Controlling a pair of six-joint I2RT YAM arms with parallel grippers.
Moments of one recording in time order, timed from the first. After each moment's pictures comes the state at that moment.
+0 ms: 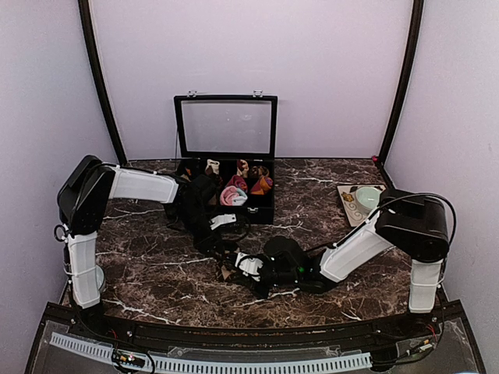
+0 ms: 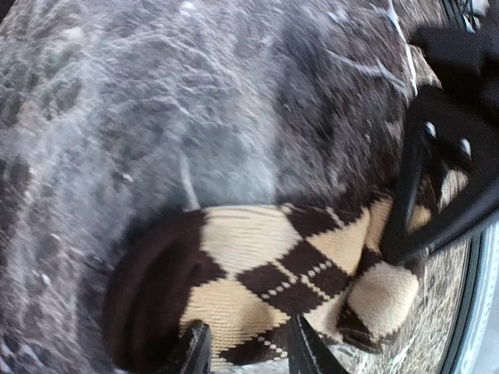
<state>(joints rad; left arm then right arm) -0.63 2.03 1.34 -0.74 0.57 0.63 1.16 1.98 0.81 0.59 -0.16 -0.22</state>
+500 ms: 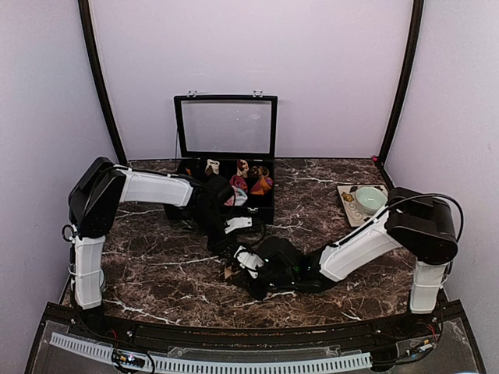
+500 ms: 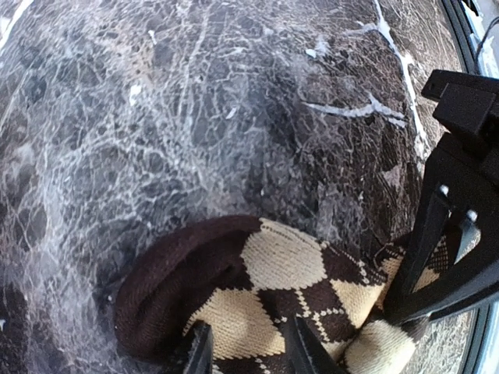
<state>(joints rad) -0.71 2.10 1.45 -0.73 0.56 0.67 1.20 1.93 0.84 0.43 -0.07 0.06</state>
